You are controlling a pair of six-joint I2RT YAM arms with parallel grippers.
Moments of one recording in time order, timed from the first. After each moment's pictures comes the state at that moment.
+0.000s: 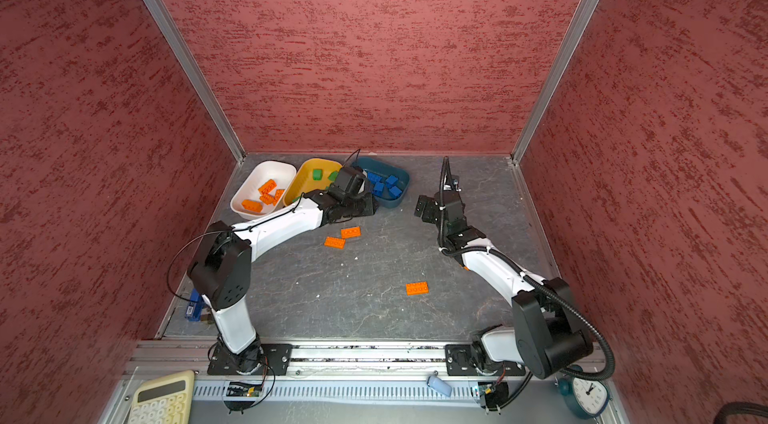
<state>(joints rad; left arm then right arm) -0.61 1.86 1.44 -0.35 0.03 -0.61 0.36 1.34 0.77 0.07 0.22 0.46</state>
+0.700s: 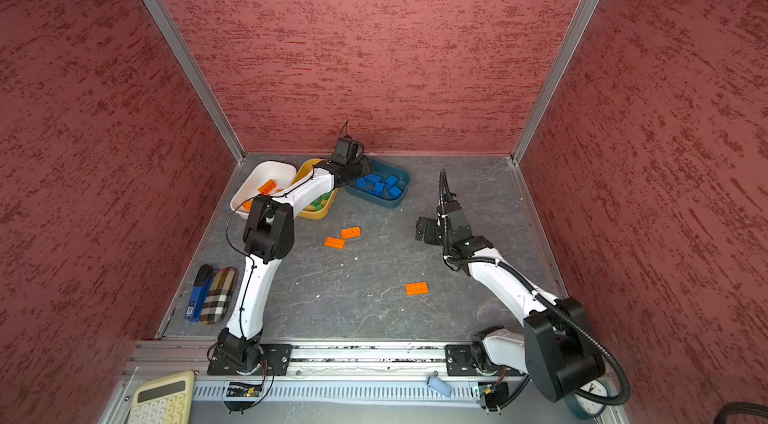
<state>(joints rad) -0.42 2.41 2.09 -0.35 0.02 -0.66 0.36 1.24 0.72 -0.23 0.02 0.49</state>
